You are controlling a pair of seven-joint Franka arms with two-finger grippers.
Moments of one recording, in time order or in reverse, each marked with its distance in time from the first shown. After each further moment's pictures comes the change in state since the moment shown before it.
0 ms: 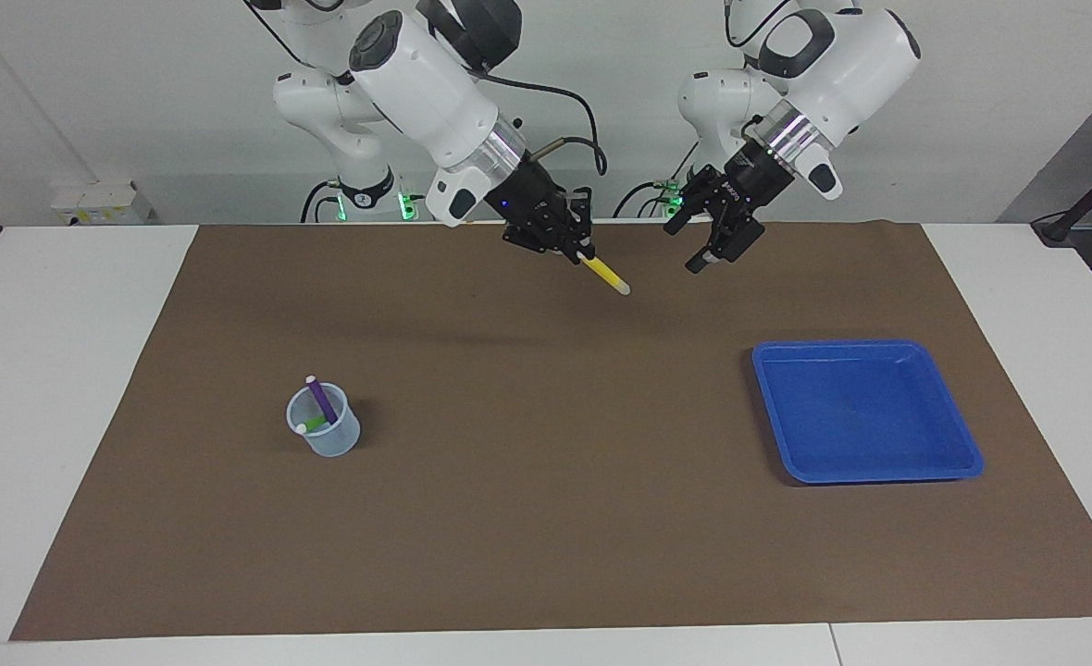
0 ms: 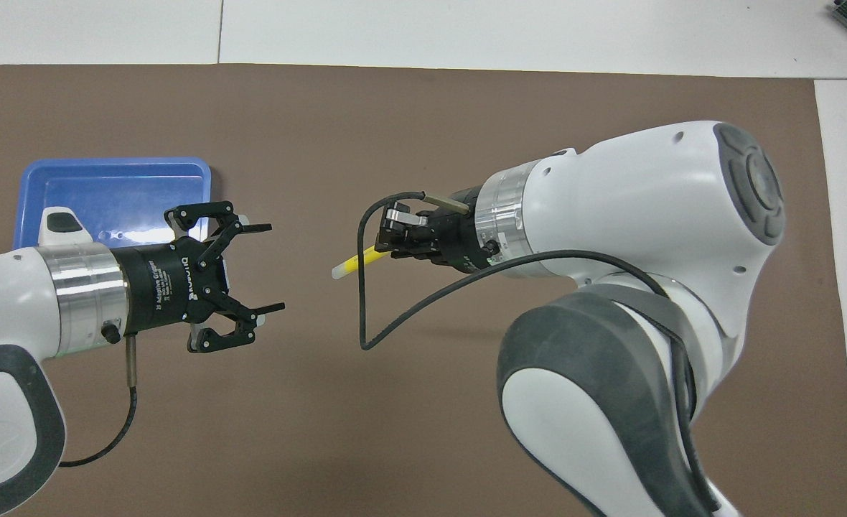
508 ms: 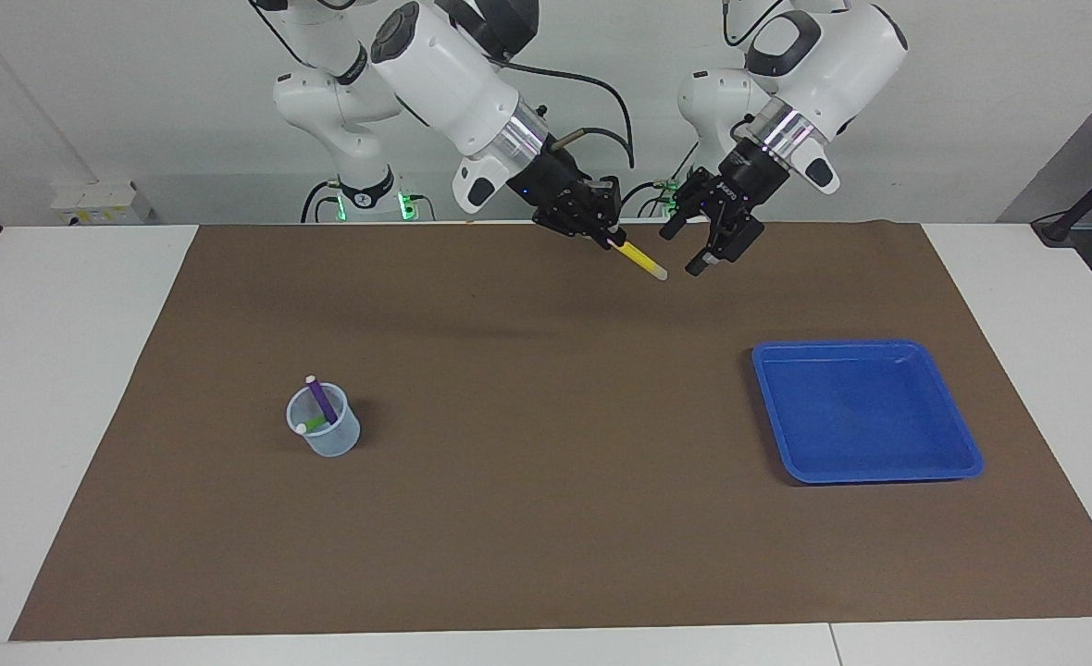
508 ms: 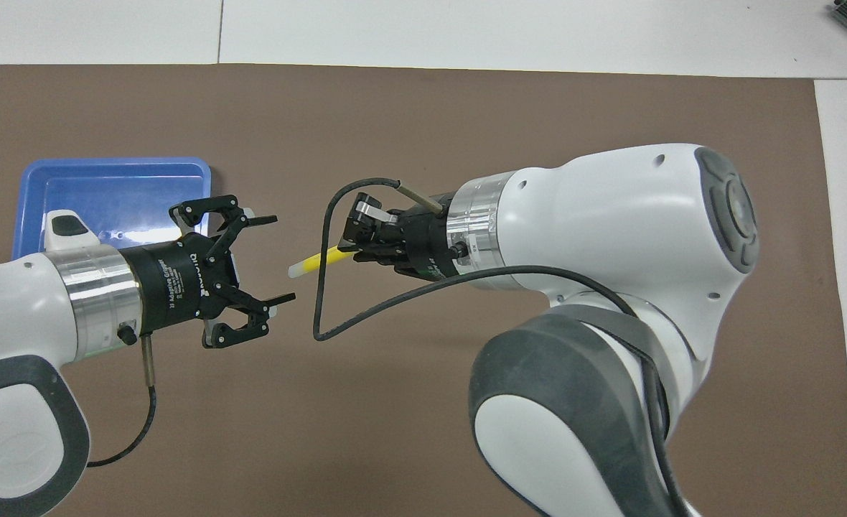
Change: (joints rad) left arm -0.045 -0.002 -0.006 -0.013 0.000 0.088 -0.040; right arm 0.017 0.003 0.025 -0.001 0.064 0.078 0.147
